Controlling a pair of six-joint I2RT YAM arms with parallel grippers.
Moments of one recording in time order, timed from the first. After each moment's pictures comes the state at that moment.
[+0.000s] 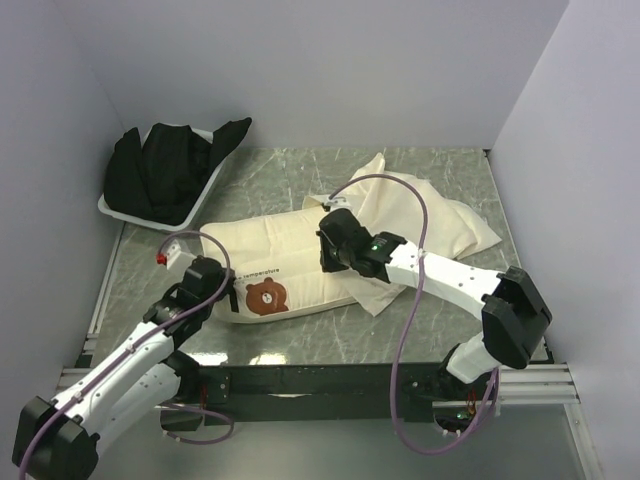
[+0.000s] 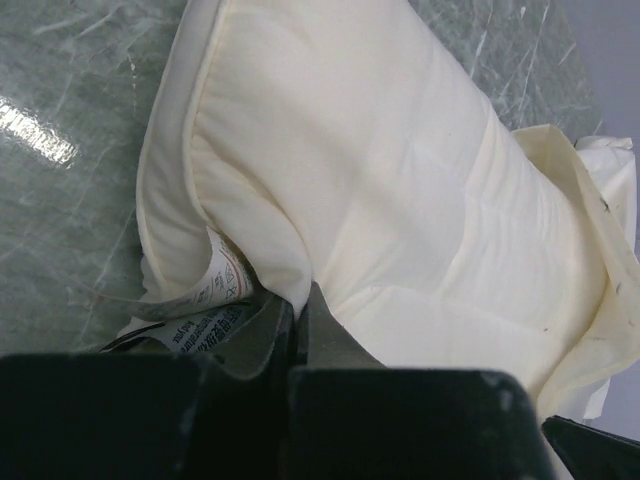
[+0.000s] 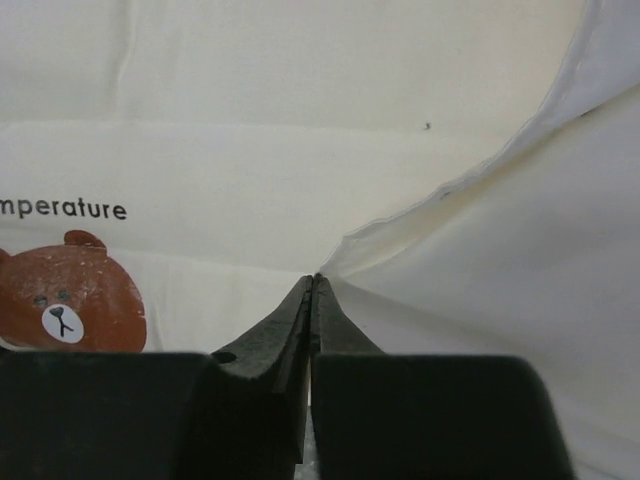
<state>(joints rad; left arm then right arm) -0.50 0.74 0.39 -0.28 -0.44 -1.17 0.85 1.51 1.10 -0.39 0.17 0.55</state>
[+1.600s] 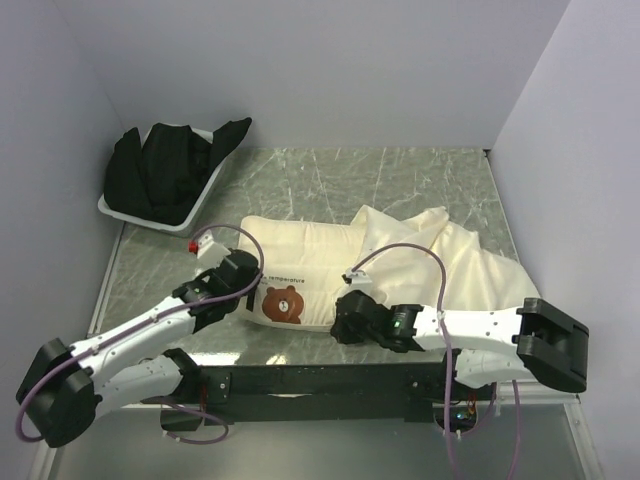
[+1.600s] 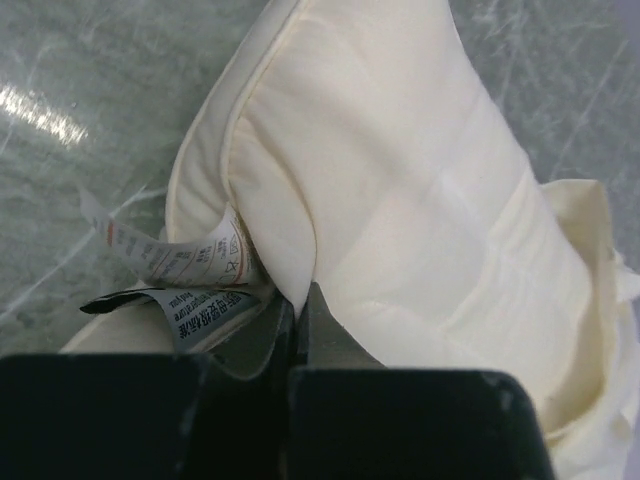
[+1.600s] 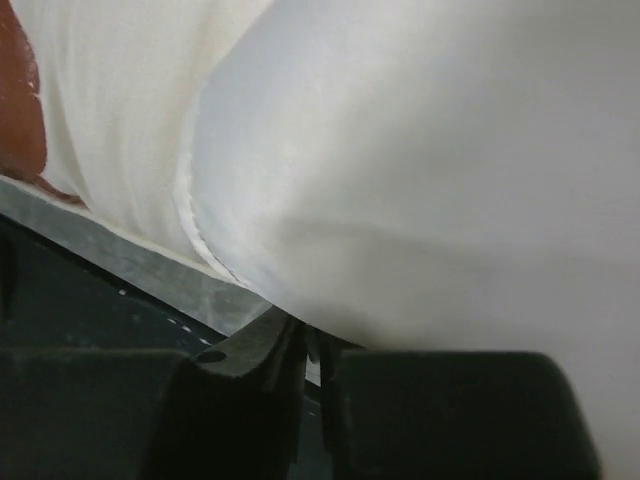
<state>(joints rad) -0.72 0.97 0.56 -0.29 -0.54 -1.26 1.16 1.23 0.51 -0.14 0.24 0.96</state>
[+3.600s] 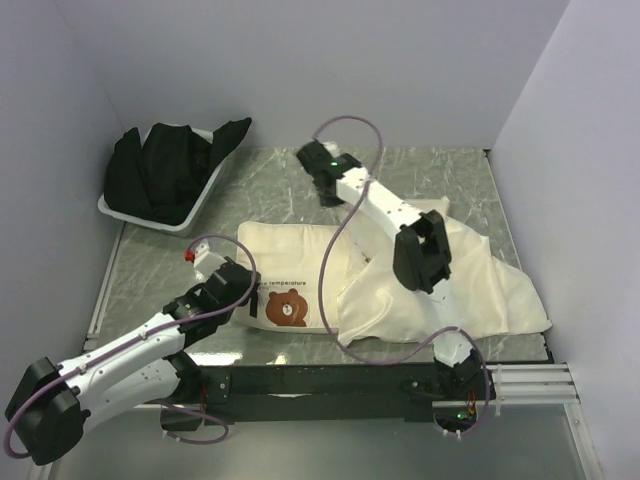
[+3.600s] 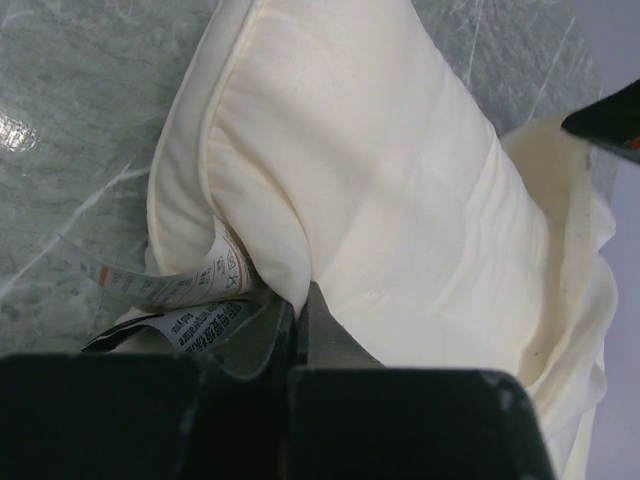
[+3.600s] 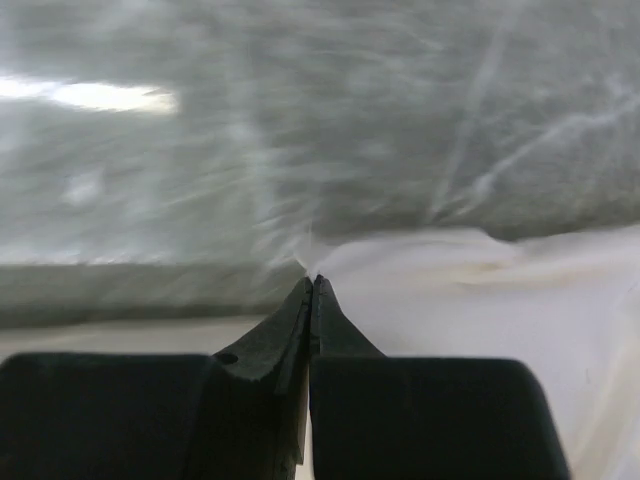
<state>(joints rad) -0.75 0.87 0.42 -0.19 -0.51 -1.25 0.60 2.25 2.07 -0.93 0.47 0.33</state>
